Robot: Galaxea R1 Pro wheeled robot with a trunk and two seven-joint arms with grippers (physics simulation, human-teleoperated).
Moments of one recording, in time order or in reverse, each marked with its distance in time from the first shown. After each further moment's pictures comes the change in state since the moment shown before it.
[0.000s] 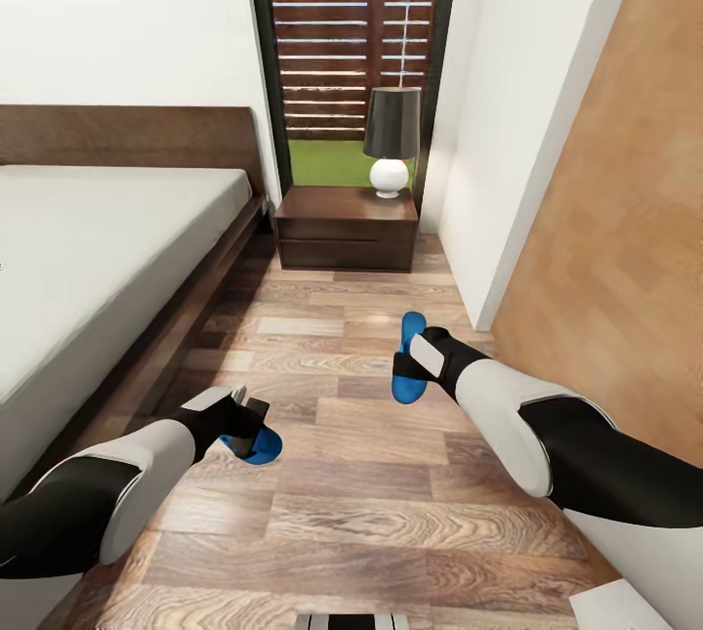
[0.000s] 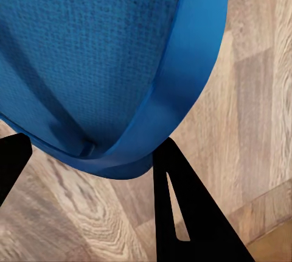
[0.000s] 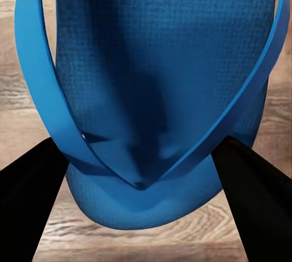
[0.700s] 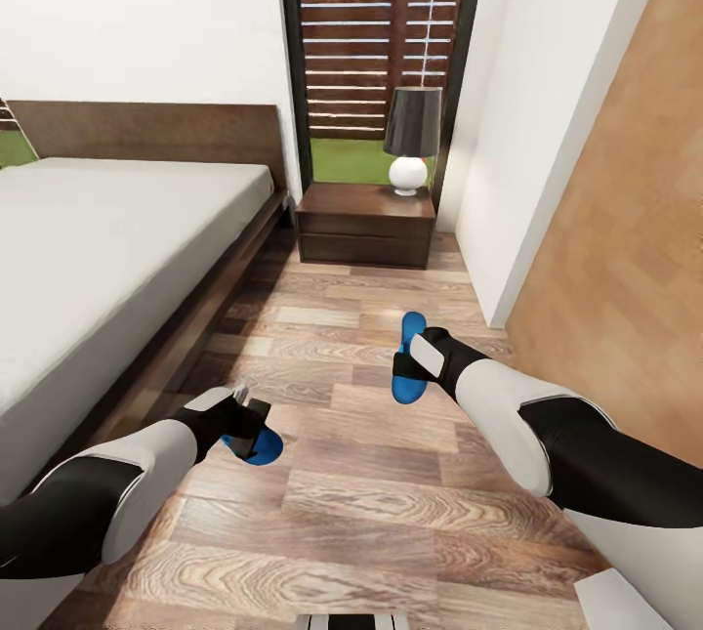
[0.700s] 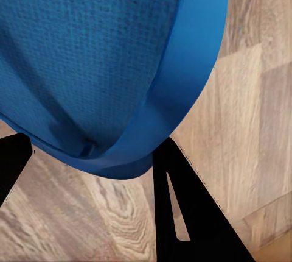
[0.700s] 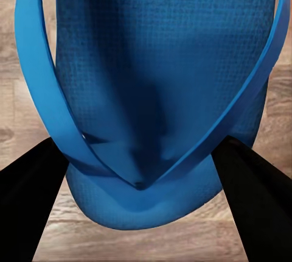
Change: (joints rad) left arm 0.000 -0.006 -0.001 0.001 -0.019 0.001 0.002; right arm 0.000 0.000 -0.001 0.000 0.000 0.000 0.000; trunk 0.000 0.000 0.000
